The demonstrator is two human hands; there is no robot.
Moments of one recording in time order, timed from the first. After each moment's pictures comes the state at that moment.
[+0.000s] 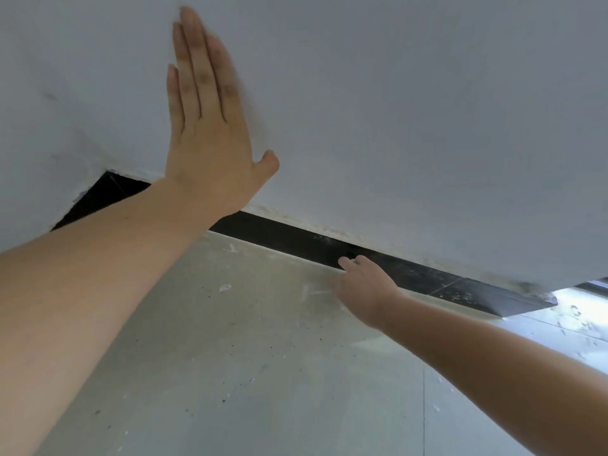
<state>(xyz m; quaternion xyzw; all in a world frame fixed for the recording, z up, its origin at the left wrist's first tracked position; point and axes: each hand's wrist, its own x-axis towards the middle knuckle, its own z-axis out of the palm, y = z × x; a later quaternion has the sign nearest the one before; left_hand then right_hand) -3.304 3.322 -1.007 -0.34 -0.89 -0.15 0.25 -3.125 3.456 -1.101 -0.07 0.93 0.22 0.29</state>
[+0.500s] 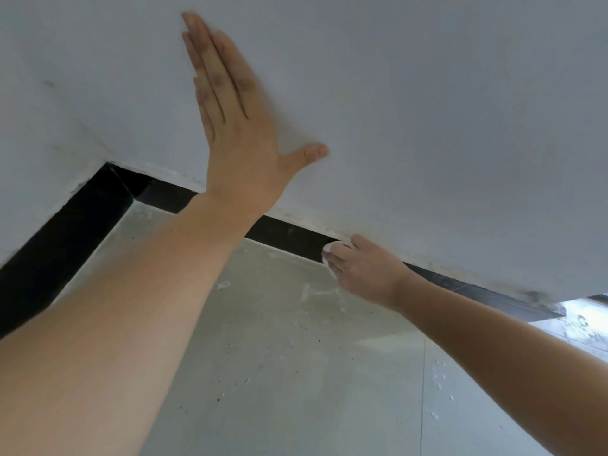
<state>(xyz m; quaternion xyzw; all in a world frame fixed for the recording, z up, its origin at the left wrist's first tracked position) -3.286 3.353 -1.012 -0.27 -0.89 -0.30 0.19 -3.135 3.486 -1.101 -0.19 0.91 0.31 0.19</state>
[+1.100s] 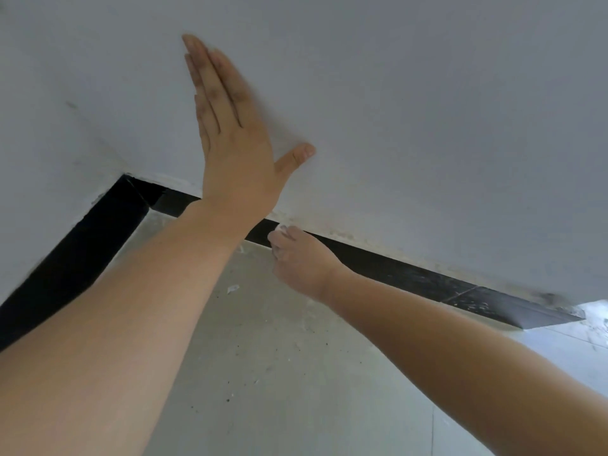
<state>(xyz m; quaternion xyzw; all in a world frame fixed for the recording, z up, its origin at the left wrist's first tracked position) -3.286 3.346 -1.009 -0.29 -0.89 -0.28 0.20 -3.197 3.419 -1.096 -0.20 0.94 0.24 0.09</state>
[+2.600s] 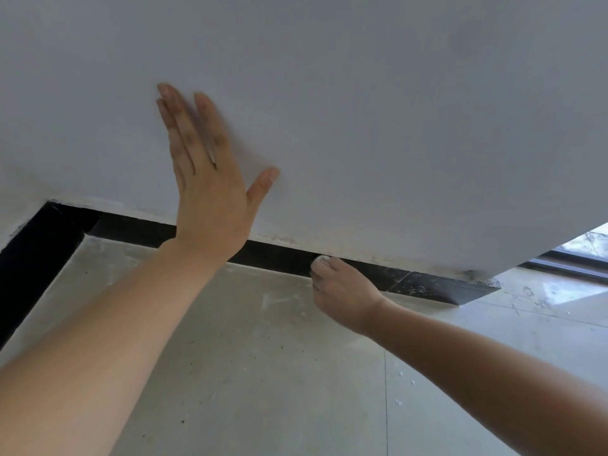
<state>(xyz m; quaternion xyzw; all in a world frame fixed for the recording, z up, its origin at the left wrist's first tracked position) -3.246 3.376 -1.020 -0.36 -0.86 -0.29 0.21 -3.082 3.494 -1.098 -0.11 0.94 0.27 0.17</state>
